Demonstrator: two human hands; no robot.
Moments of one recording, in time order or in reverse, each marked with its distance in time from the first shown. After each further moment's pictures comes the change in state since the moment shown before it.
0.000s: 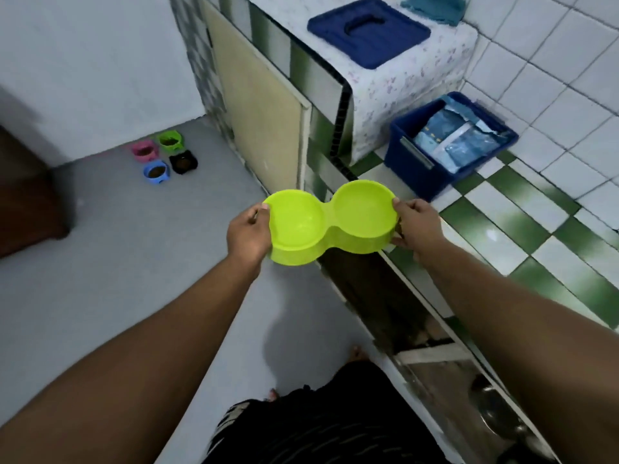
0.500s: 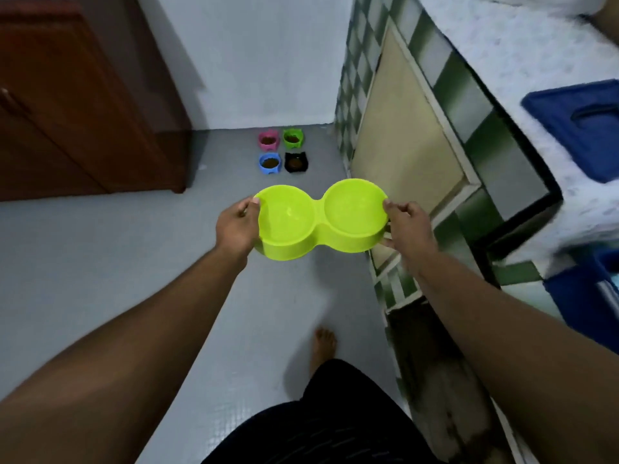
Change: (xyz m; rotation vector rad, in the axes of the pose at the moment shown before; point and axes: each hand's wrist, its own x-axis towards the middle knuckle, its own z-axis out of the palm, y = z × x) left_hand 0.158 -0.011 -0.198 -0.036 0.436 -0.067; right_hand 0.051 -0.094 0.306 -0.046 -0.365 -0.128
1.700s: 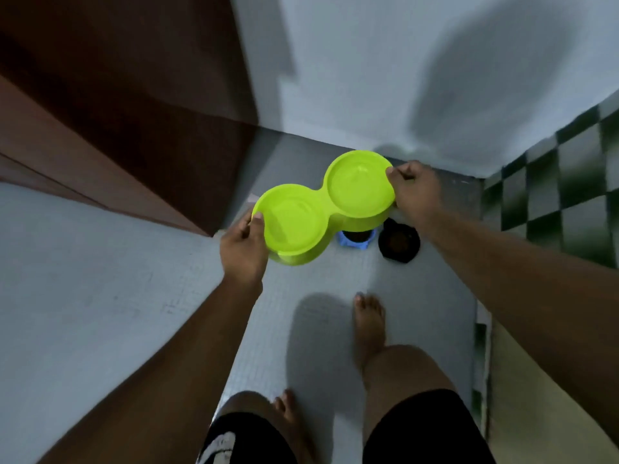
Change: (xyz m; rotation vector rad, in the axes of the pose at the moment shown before) left_hand 0.703 -0.158 0.050 -0.220 0.443 -0.257; right_hand 0.636 -0.036 0.657 -0.482 -0.397 -0.374
